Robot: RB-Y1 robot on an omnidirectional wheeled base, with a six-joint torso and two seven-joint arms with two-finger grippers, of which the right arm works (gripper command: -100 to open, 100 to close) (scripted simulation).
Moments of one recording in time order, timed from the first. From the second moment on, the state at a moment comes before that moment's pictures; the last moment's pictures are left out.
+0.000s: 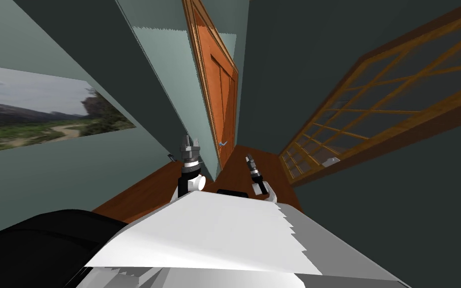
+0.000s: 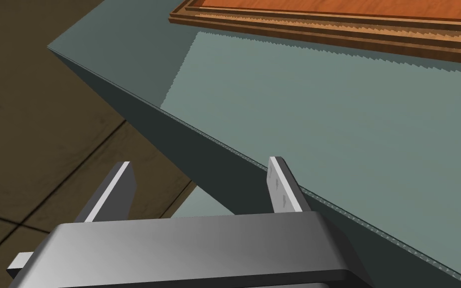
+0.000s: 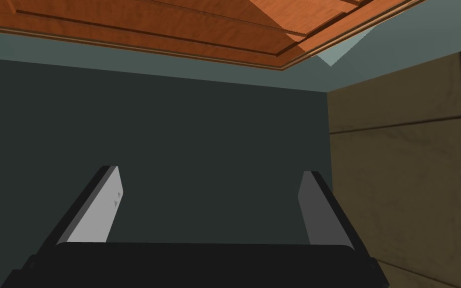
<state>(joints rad) 0.10 -0.11 0.17 -1.33 0.25 -0.76 -0.15</state>
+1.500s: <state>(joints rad) -0.06 -0.10 0.25 -0.97 0.34 -0.86 -0.25</state>
